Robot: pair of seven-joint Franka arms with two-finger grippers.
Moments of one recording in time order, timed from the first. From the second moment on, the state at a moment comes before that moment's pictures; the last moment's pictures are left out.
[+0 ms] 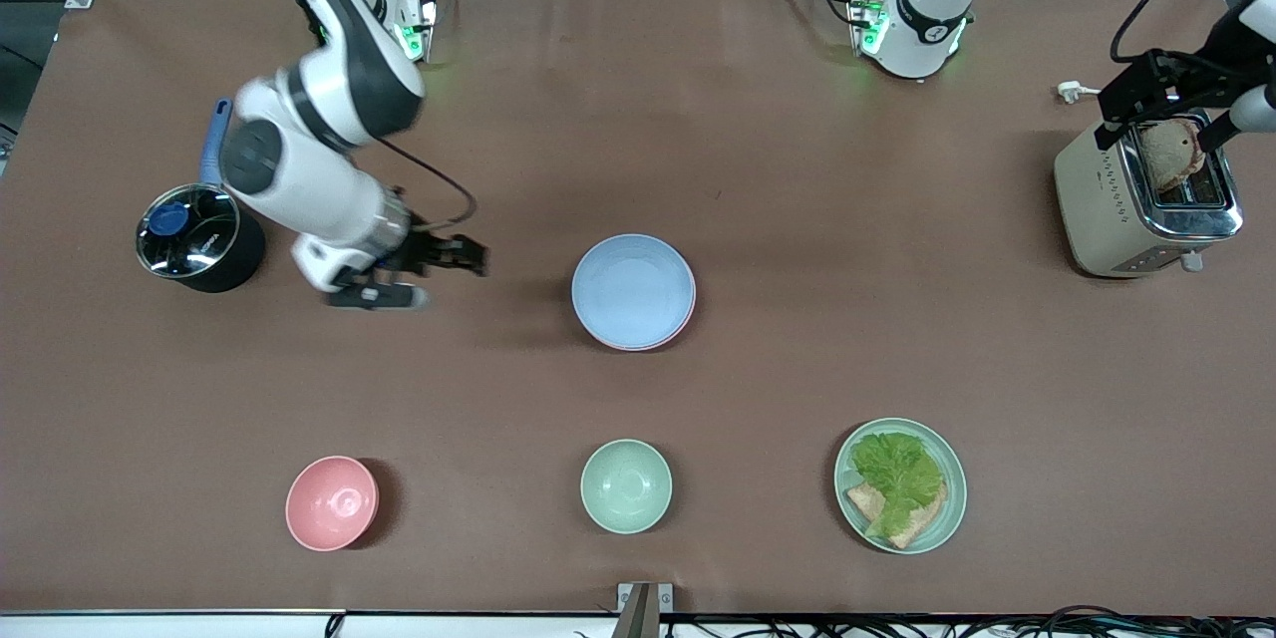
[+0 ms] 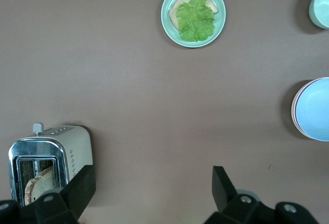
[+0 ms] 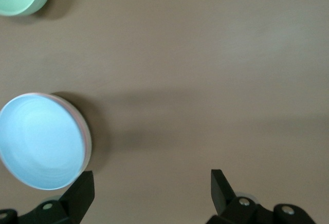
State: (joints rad) left arm -0.07 -0.05 -0.04 -1.48 0.01 1.51 -0.05; right arm 0.01 0.11 0.32 -1.94 0.08 2.09 0.39
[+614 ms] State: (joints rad) left arm -0.06 -0.04 -0.03 -1.50 0.00 1.50 -0.06; right arm -0.02 -0.03 0.02 -1.61 0.03 1.68 0.24
